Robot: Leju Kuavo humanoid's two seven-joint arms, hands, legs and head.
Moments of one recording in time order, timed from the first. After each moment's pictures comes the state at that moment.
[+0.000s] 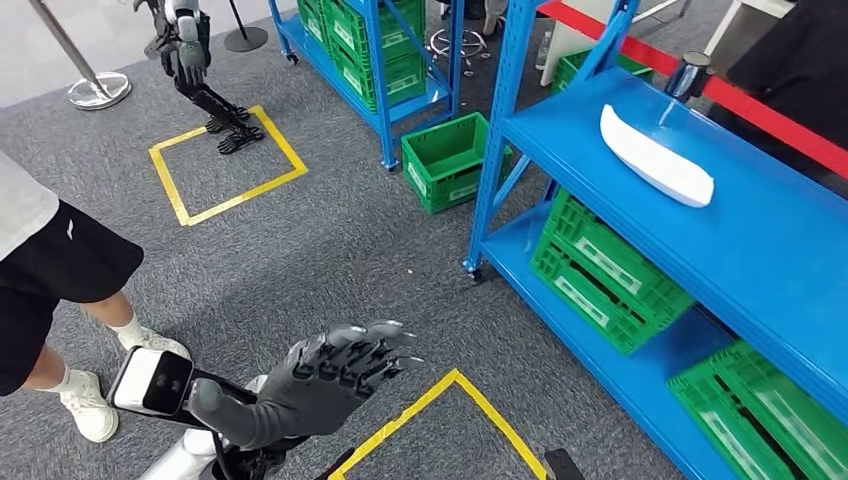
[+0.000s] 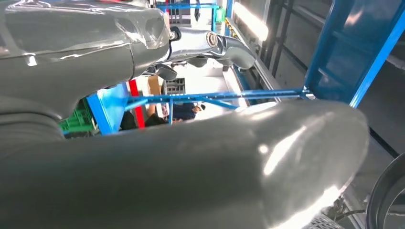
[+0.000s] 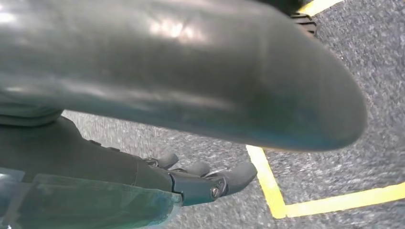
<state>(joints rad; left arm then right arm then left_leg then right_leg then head) -0.22 0.14 -0.73 -1.74 0.64 -0.75 -0.61 -0.04 -0.11 0.62 -0.31 -0.38 -0.05 0.15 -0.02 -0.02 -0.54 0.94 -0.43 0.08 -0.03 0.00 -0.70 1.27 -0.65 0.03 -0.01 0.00</state>
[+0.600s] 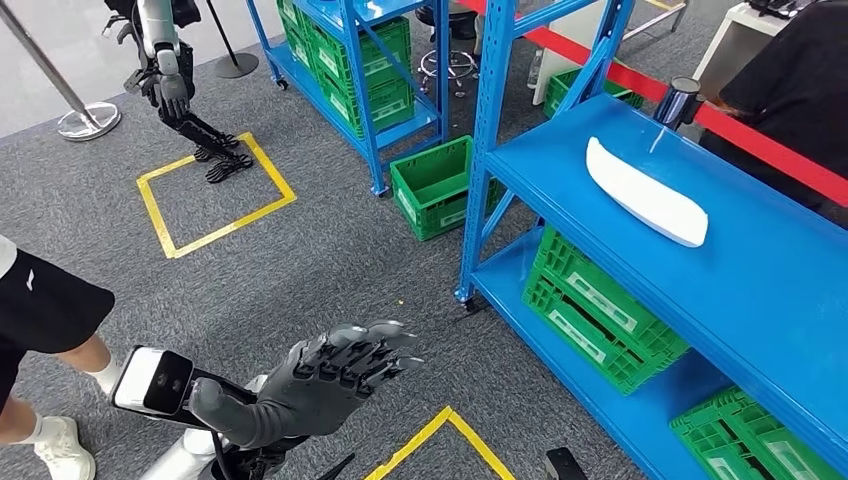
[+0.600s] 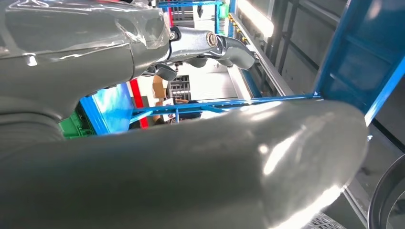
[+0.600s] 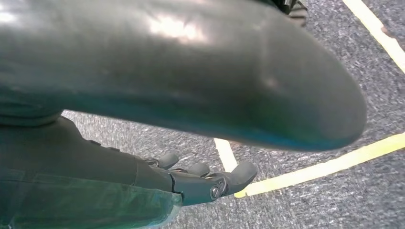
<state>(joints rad) -0.22 0.15 -0.73 -1.73 0.65 -0.75 -0.60 -0.05 -0.11 0.63 -0.30 -0.42 -0.04 0.15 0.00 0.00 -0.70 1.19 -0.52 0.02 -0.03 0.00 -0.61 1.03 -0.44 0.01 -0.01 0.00</state>
